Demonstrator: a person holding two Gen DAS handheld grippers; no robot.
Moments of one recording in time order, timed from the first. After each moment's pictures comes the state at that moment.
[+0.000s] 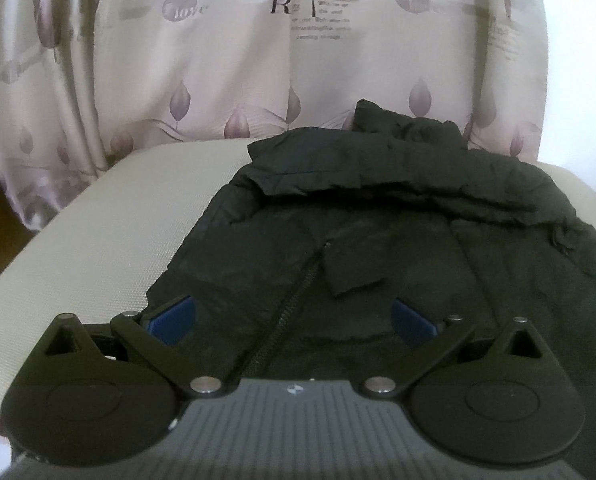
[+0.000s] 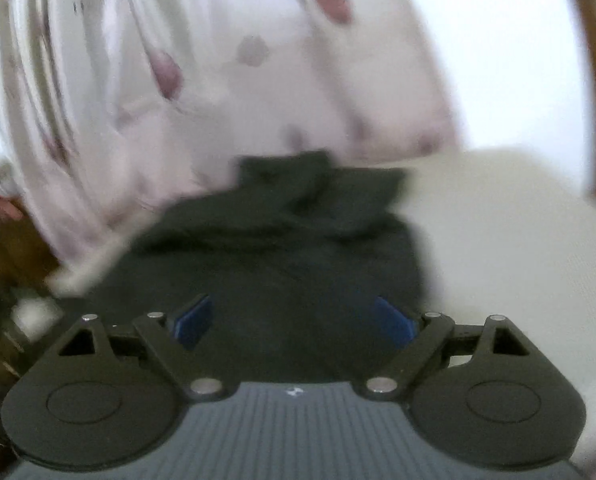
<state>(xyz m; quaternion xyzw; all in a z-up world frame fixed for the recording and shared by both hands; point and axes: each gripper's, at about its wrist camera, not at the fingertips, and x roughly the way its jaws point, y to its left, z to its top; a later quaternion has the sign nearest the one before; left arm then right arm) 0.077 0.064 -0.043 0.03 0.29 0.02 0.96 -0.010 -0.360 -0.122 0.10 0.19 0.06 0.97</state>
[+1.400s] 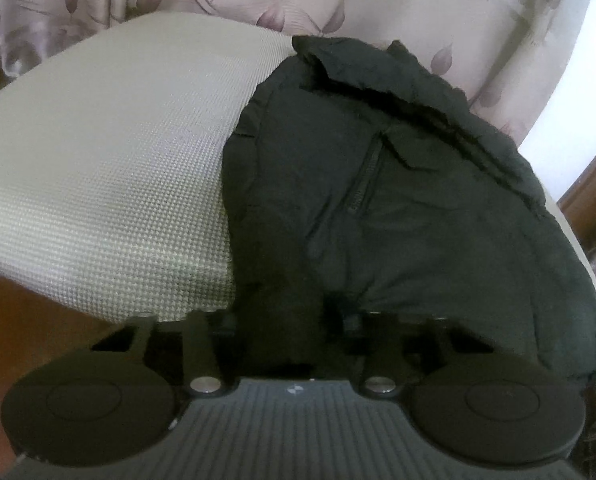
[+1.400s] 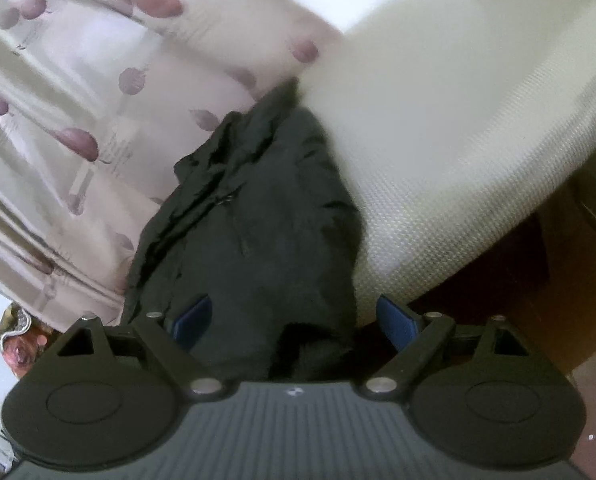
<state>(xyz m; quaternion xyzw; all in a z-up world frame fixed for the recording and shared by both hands) 0.023 0.193 -0.098 -0.13 0.39 -0.06 0.91 -0.035 -0.408 -0.209 0.43 0.24 0.08 0.87</state>
